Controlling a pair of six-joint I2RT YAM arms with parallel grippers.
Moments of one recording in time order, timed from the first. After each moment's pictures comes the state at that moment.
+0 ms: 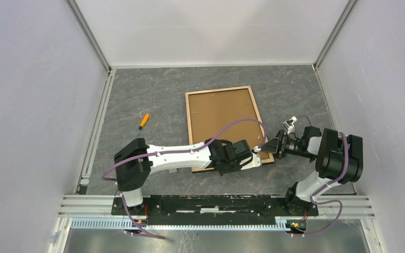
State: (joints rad) left arm -1.26 1.79 1.33 -0.70 -0.14 0.22; right arm -0.34 1.64 0.52 -0.20 -1.25 -0.09
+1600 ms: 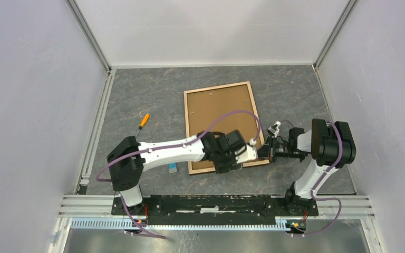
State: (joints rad) left arm -1.20 1.75 1.30 -0.69 -0.08 0.29; right arm -0.17 1.83 0.49 -0.12 -1.36 0.04
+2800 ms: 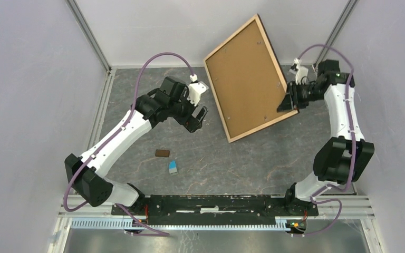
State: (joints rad) left arm -0.64 1.41 1.40 -0.81 0.18 0.16; right arm -0.21 1.59 1.51 -1.17 -0.77 -0.35
